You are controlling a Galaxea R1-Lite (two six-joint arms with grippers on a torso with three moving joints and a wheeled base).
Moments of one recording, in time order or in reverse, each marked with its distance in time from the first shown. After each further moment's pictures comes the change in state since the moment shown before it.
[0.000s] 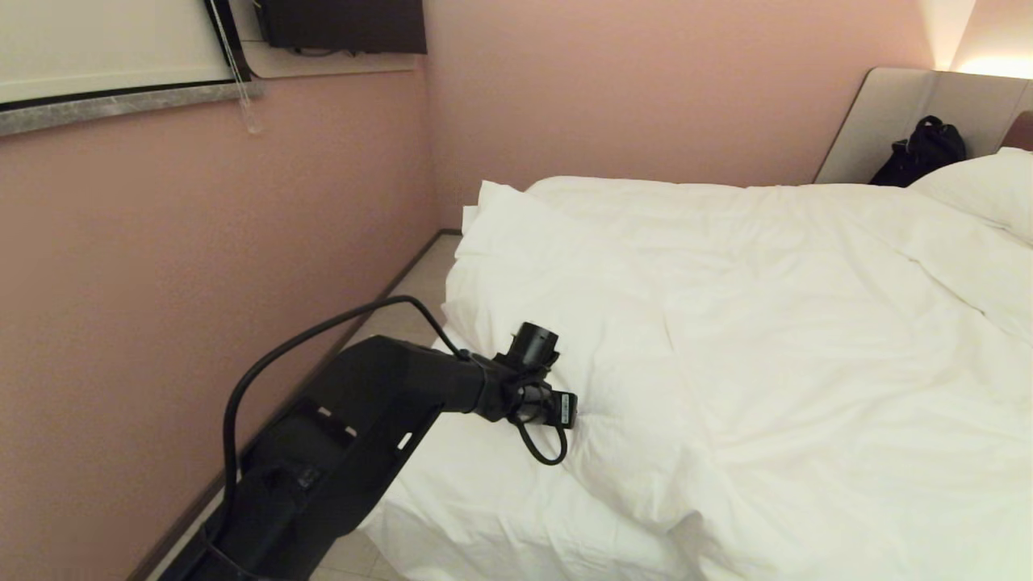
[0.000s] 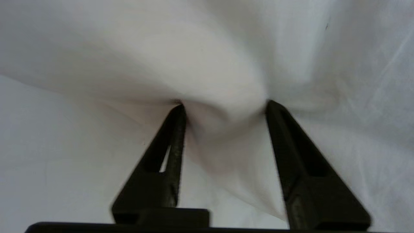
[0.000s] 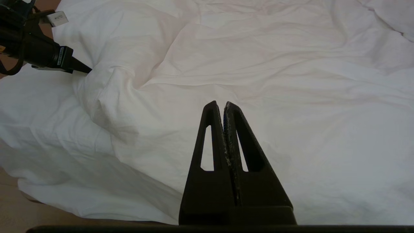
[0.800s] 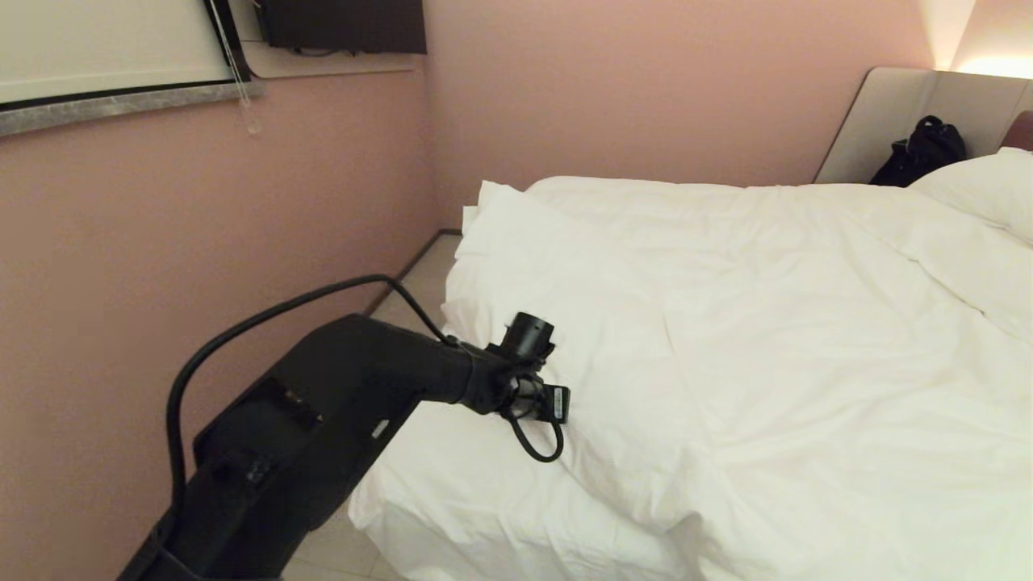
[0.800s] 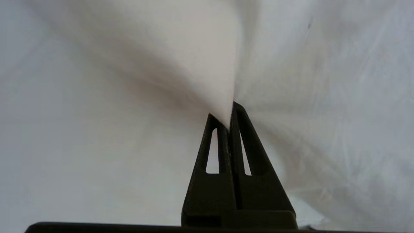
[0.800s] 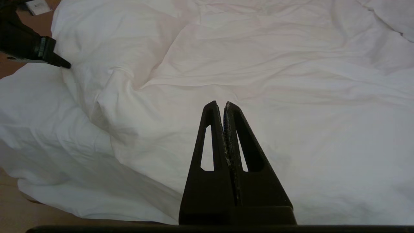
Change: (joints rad) left arm 0.001 -0.128 0.149 0.003 0.079 -0.028; right arm 0.000 0.000 0.000 -0.001 0.000 0.000
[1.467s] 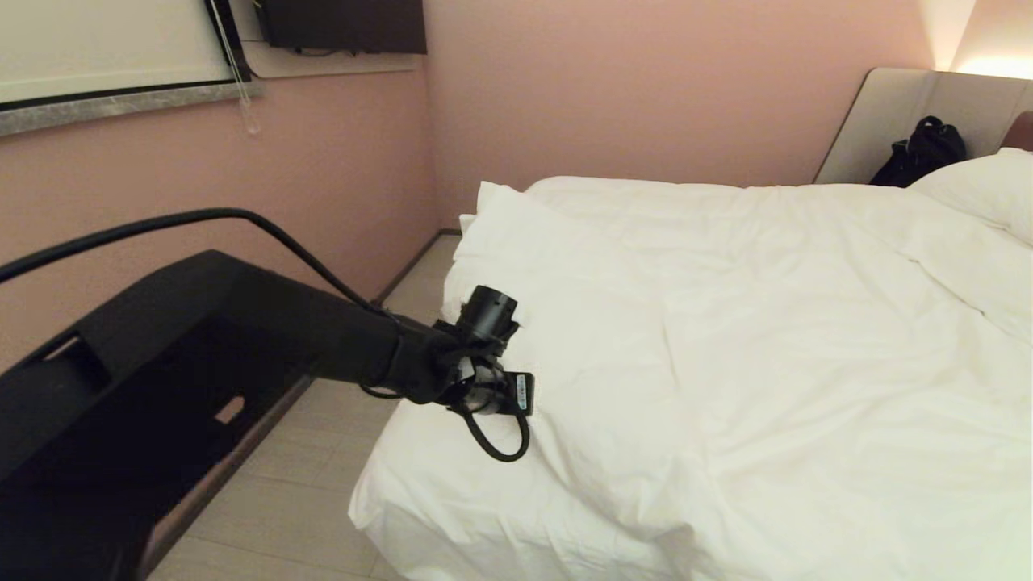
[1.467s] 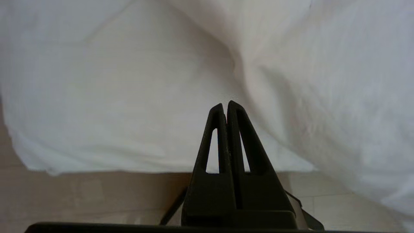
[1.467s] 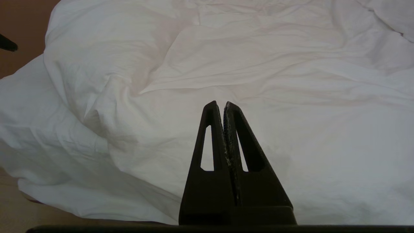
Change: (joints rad) left arm 0.008 -0.325 0.355 -0.005 0.074 -0.080; right arm 0.000 0.000 0.000 0.000 0.000 0.000
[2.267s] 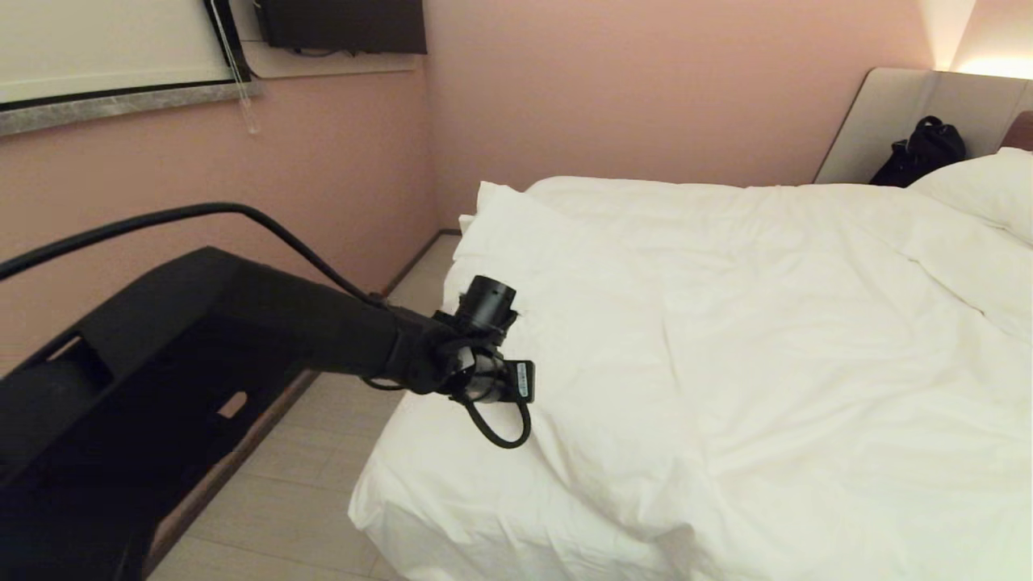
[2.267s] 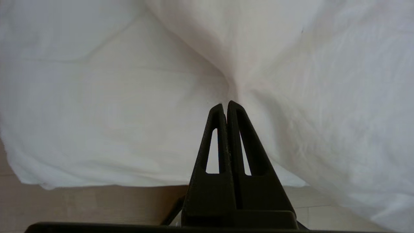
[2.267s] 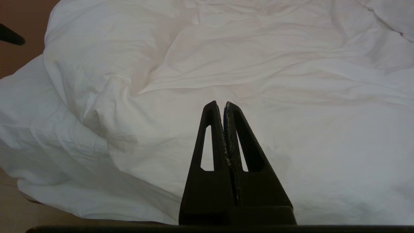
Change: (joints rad) left arm 0.013 0.029 -0.069 0.001 -0.002 -0.006; right arm 0.000 0.000 0.000 0.000 0.000 0.000
